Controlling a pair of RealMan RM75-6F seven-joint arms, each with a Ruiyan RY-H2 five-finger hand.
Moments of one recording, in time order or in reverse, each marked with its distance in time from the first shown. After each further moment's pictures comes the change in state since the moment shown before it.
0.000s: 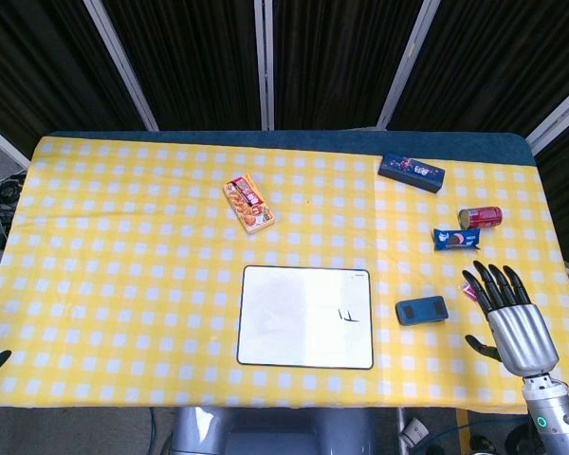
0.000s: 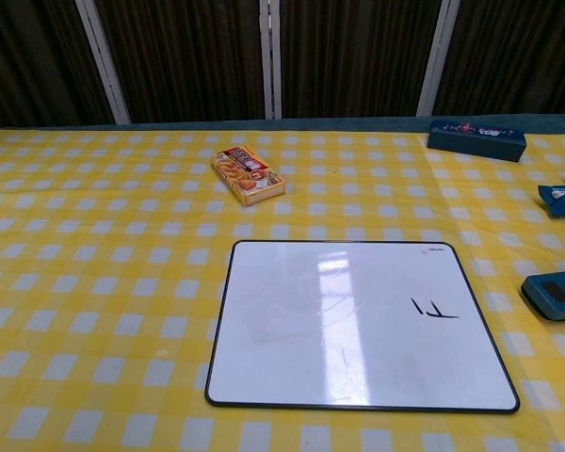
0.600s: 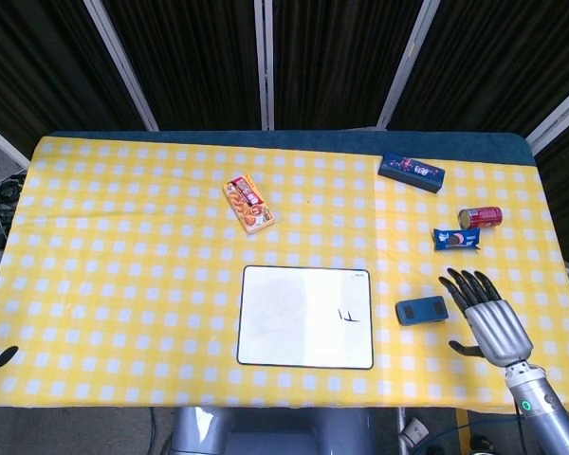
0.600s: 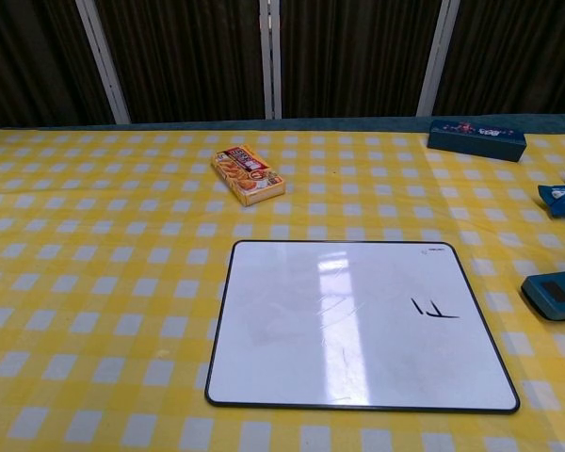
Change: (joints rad) left arm -0.031 -0.017 -0.015 -0.007 -0.029 -0.055 0.055; right arm 0.103 -0.015 -0.022 0.058 0.027 -0.240 0.111
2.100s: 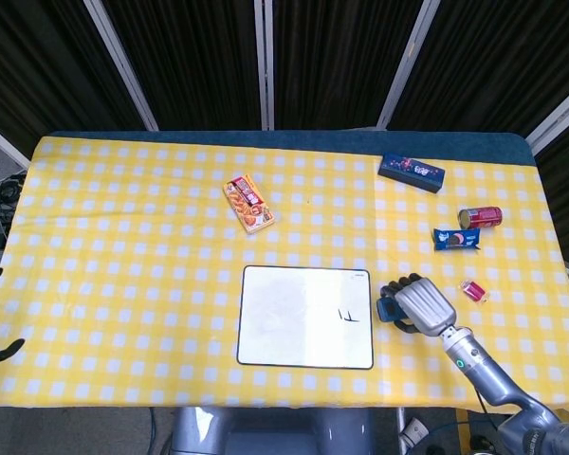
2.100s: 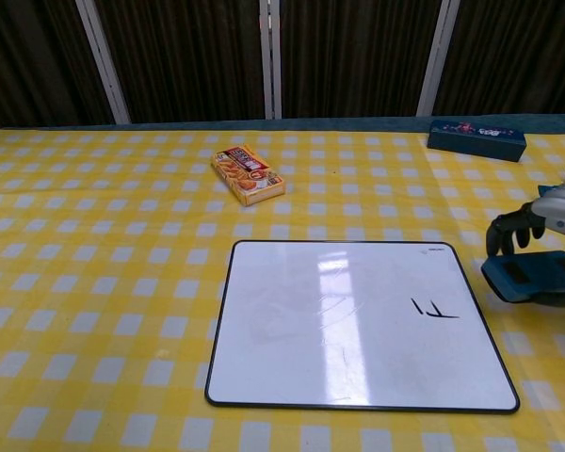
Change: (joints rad) left arm -0.045 -0.034 -0.022 0.009 -0.098 -0.092 0.058; right arm 0.253 -0.248 -0.017 0.243 -0.061 -0.153 0.012
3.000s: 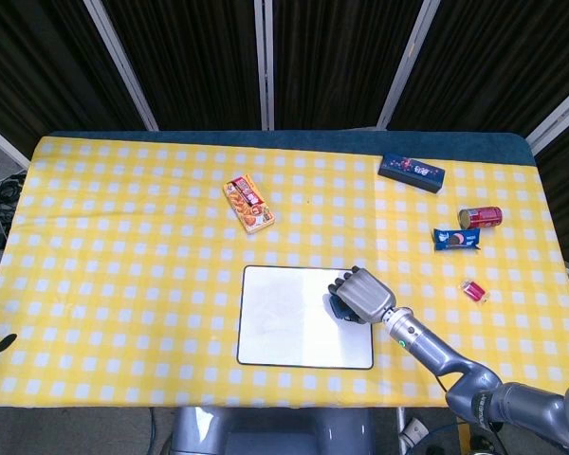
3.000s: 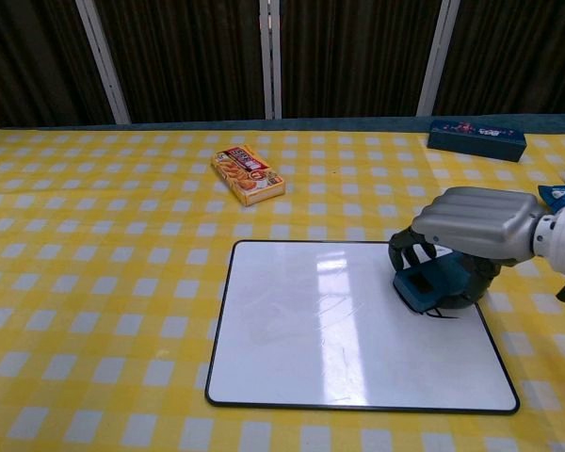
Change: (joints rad) left arm -0.022 -0.002 -0.018 0.048 -0.074 -0.060 -0.041; right arm 0.204 -0.091 0.029 -0.040 0.103 -0.269 -0.219
